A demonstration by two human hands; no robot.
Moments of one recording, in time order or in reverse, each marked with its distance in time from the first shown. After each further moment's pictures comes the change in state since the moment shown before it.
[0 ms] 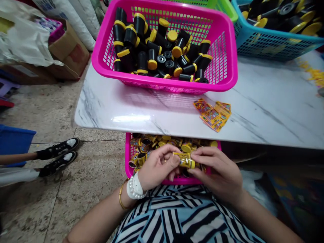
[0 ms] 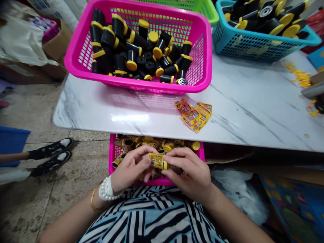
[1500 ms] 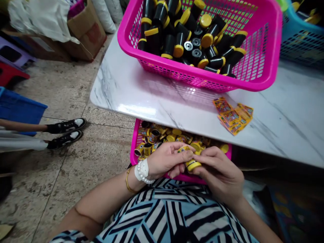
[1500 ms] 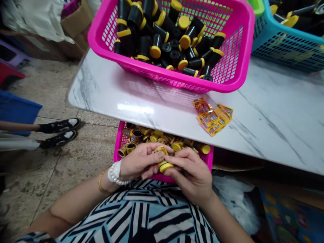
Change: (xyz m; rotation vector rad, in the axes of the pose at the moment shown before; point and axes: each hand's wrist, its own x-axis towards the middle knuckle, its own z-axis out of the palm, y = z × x) left_hand 0.006 -0.007 -0.003 -0.288 -0.083 -0.169; right_hand -0.013 0.004 0.011 0.198 -0.134 0.110
